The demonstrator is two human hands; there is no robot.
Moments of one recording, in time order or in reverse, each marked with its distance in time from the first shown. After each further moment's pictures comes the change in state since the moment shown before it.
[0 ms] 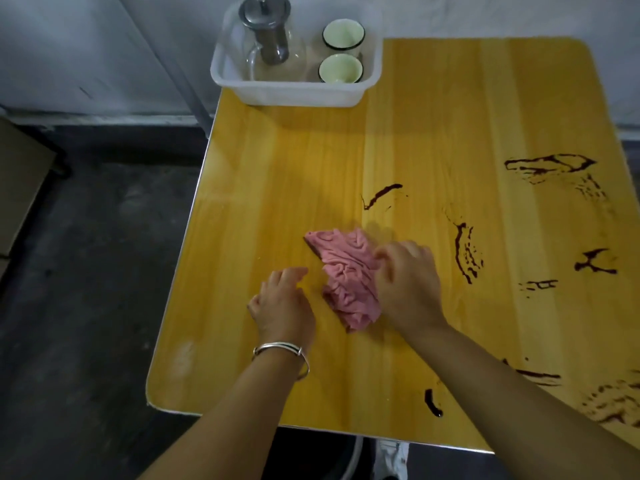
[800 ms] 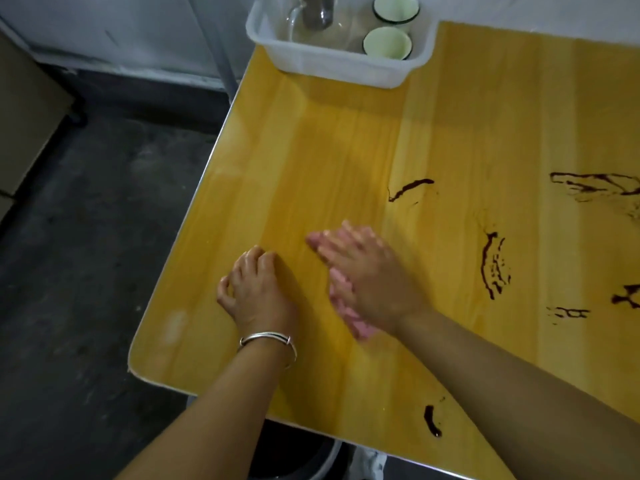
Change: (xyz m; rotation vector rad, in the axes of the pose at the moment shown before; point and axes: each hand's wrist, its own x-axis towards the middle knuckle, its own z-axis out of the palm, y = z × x) left_hand 0.000 -0.026 0.001 0.166 0.124 -0.203; right_hand 0.021 0.009 0.049 -0.463 -0.298 -0.699
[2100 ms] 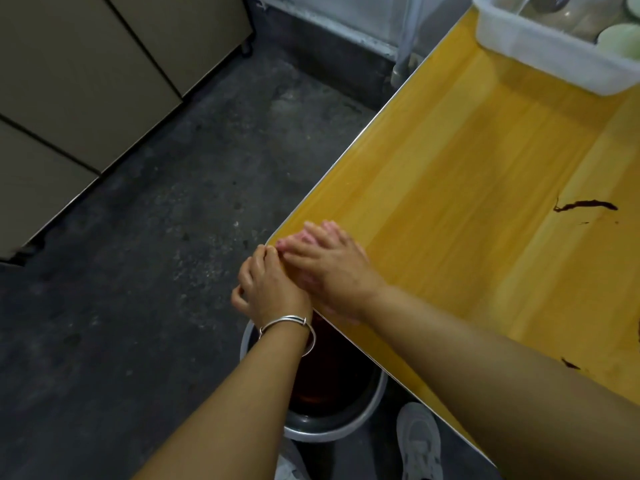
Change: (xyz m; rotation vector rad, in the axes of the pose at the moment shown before) left_hand -0.049 -0.119 -0.025 -0.135 0.156 -0.579; right_hand 0.049 -0.170 0.033 0.107 -0.275 -0.584
